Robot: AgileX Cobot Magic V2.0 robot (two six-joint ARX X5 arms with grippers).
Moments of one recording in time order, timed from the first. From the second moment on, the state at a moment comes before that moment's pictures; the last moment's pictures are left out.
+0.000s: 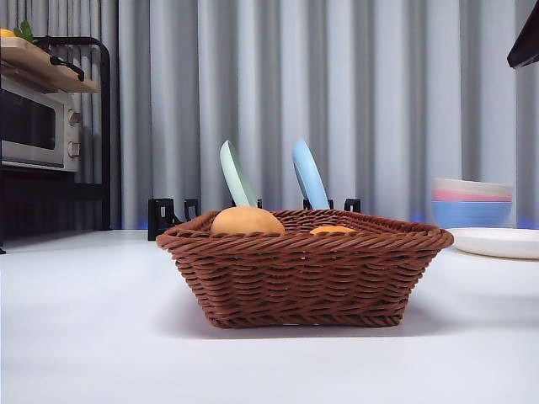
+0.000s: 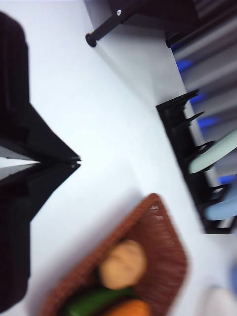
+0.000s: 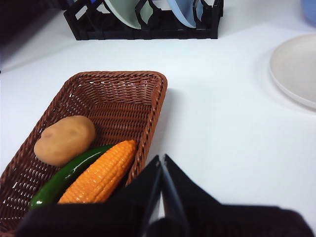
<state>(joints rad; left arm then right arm) -0.67 0.34 0.63 -0.63 -0.39 -0.03 0.54 0.63 0.64 -0.46 0.16 0.23</state>
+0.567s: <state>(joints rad) -0.14 0.10 0.12 -0.21 -0.04 0.03 0.54 0.63 0.64 -0.46 0.16 0.23</state>
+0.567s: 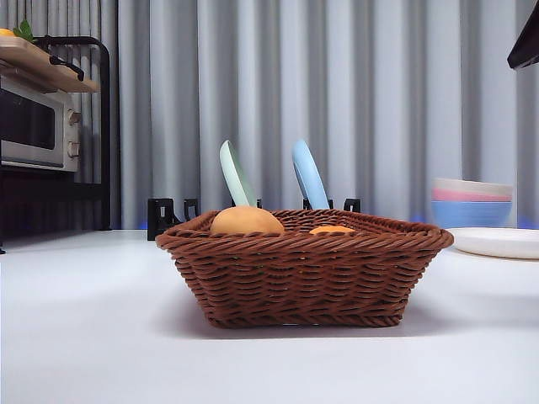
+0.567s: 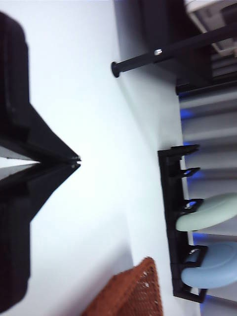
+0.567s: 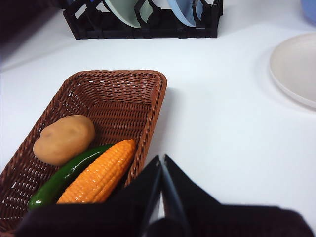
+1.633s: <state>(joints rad) -0.09 0.01 0.02 -0.20 0.02 0.03 0.54 0.63 0.64 -0.46 0.16 0.23</state>
